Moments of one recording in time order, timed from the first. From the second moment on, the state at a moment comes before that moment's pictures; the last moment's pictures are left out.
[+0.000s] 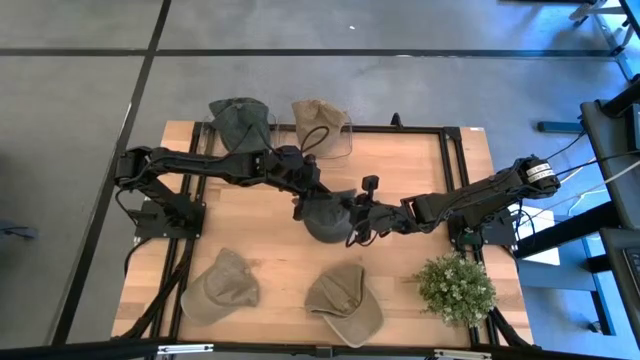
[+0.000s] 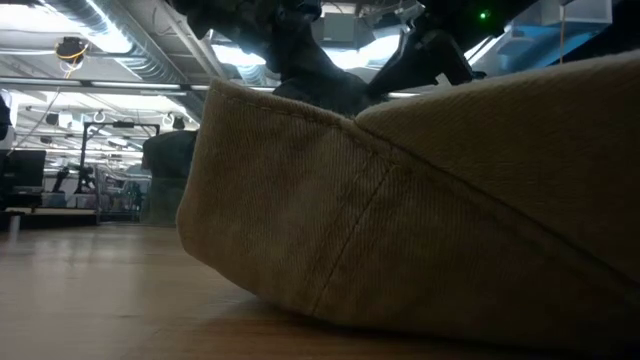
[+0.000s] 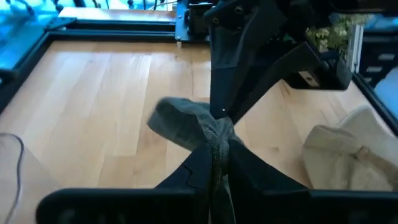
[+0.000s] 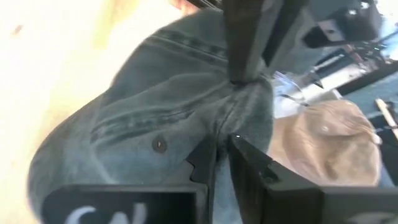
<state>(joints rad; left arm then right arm) 0.16 1.51 1.06 -0.06 0.20 0.05 0.25 1.45 0.91 -0.06 0.67 -0.35</state>
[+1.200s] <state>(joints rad) 0.42 1.36 1.74 -1.16 -0.19 0.45 0.18 1.34 0.91 -0.26 0.71 -0.26</state>
